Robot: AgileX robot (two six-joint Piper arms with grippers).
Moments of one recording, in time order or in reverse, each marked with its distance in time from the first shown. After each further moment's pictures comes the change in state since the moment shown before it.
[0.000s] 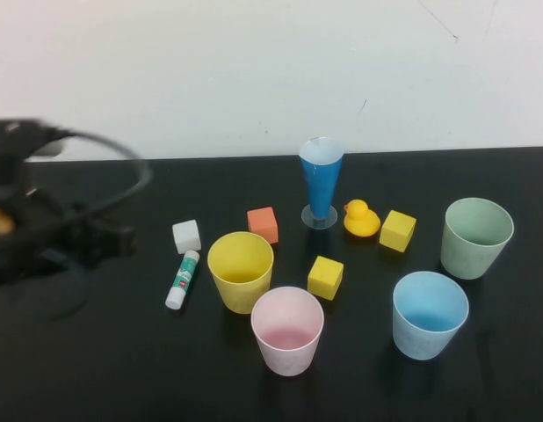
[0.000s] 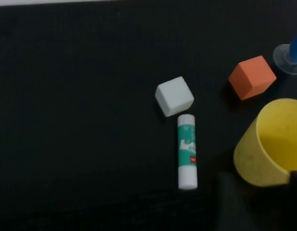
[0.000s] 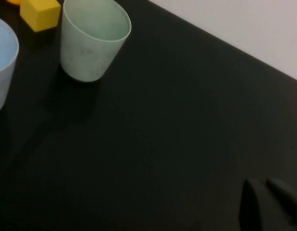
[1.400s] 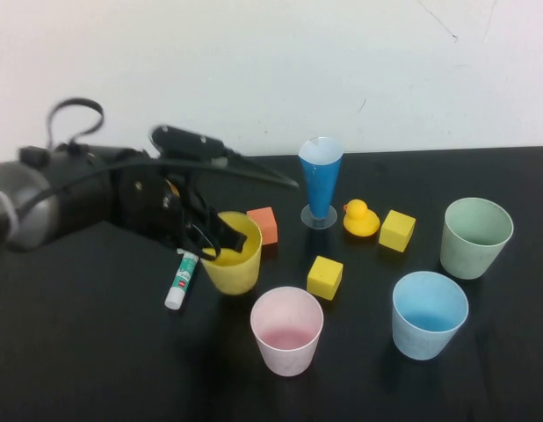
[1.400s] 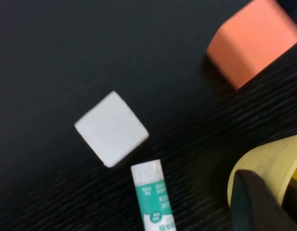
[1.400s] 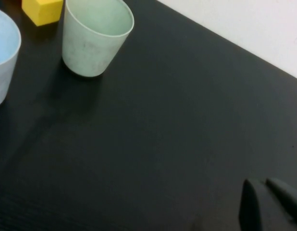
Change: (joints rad) right arm 0.000 0.000 0.000 0.002 0.008 -0.020; left arm -0.124 0.633 -0.377 -0.031 0.010 0.215
